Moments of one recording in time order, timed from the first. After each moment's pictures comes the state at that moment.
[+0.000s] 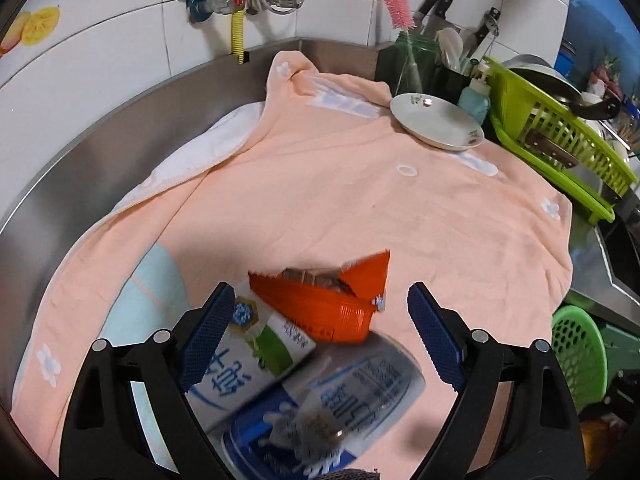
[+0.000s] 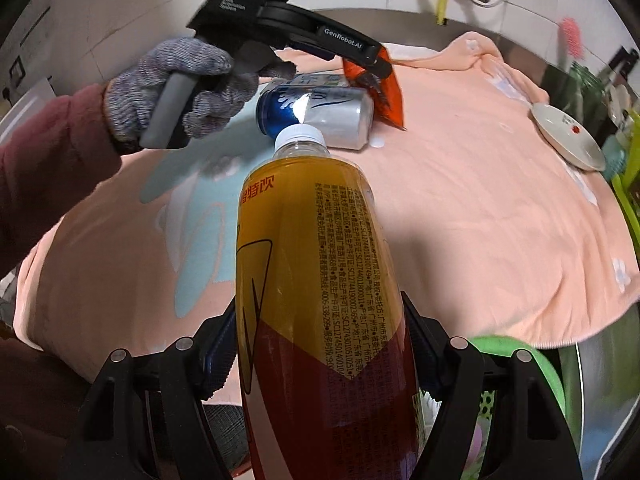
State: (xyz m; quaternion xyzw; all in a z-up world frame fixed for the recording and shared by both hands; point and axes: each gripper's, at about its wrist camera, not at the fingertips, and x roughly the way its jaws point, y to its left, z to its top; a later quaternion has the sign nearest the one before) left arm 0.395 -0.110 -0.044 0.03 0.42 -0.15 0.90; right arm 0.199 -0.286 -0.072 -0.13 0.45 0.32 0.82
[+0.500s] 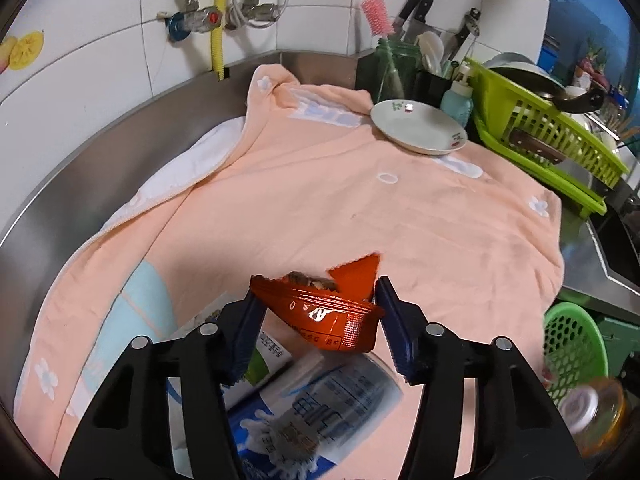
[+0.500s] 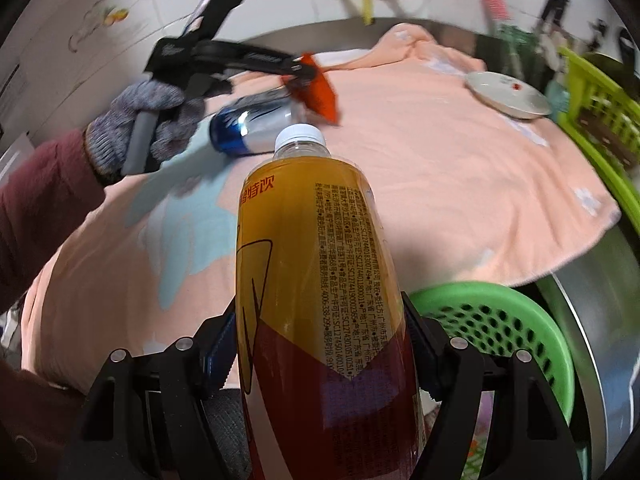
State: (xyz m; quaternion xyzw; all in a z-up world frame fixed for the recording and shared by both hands) left arm 0.383 -0.124 -0.034 0.04 0.39 -0.17 0.90; right arm 0.183 -0.342 -0.068 -0.05 0.44 0.26 0.86
